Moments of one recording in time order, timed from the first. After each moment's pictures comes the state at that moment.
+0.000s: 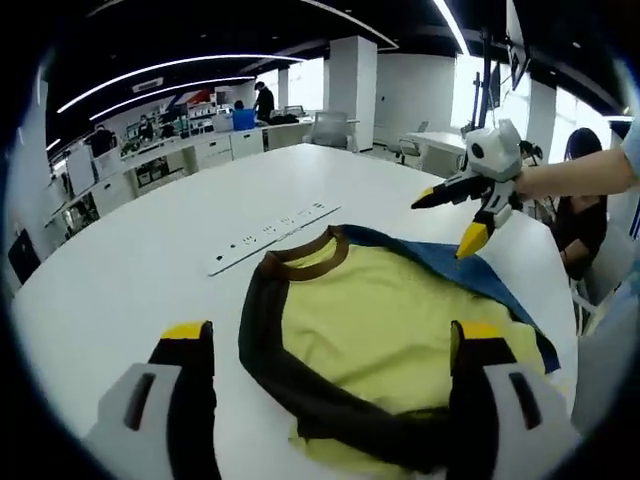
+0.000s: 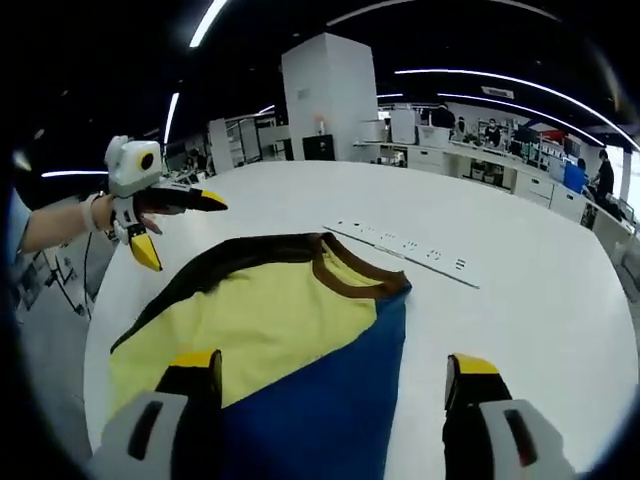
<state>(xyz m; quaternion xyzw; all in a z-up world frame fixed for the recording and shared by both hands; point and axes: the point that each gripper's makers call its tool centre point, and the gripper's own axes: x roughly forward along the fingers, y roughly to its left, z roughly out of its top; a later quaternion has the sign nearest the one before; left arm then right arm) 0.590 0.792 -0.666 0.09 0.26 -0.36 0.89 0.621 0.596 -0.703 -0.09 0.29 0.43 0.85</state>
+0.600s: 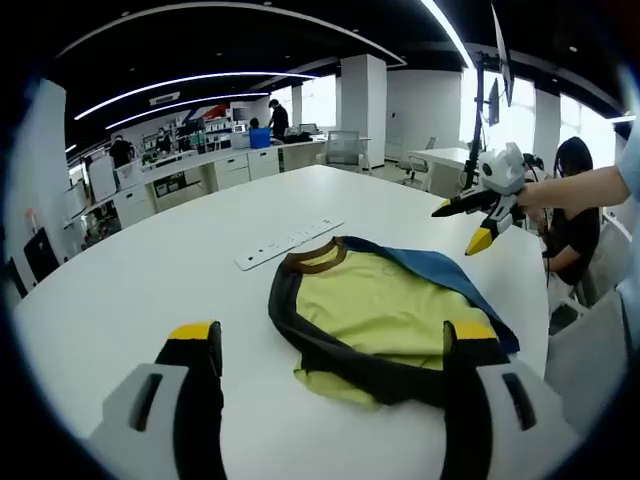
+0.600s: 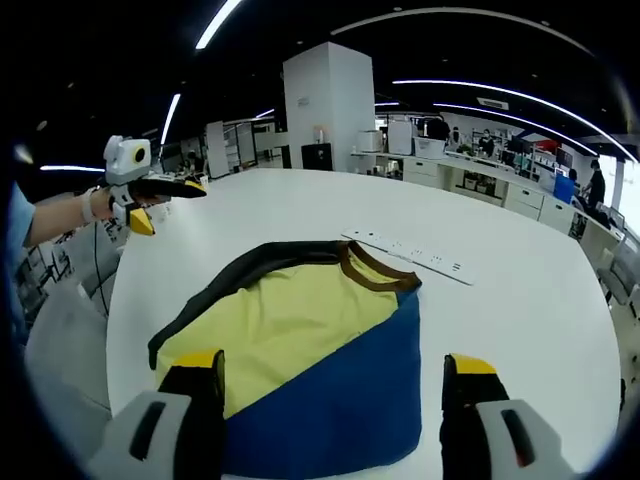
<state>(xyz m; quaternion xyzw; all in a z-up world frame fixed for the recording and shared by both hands) 0.495 0.839 -0.610 0.09 0.23 -0.33 0.91 0.550 0.586 -0.671 -0.10 0.27 0.41 0.86</state>
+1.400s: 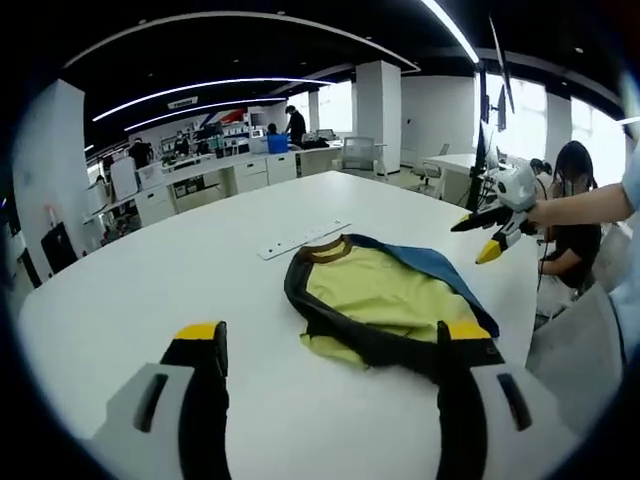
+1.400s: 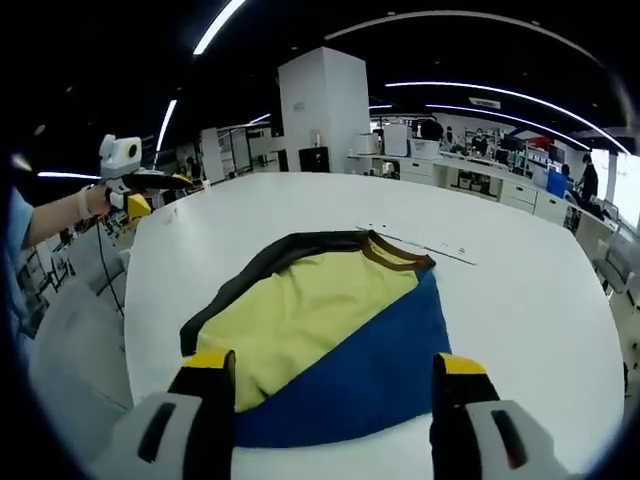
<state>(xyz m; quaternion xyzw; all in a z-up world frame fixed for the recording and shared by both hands) 0.456 0.878 -0.598 0.08 0.22 -0.29 0.93 0.483 0.586 -0.678 -0.09 0.27 0.41 0.87</state>
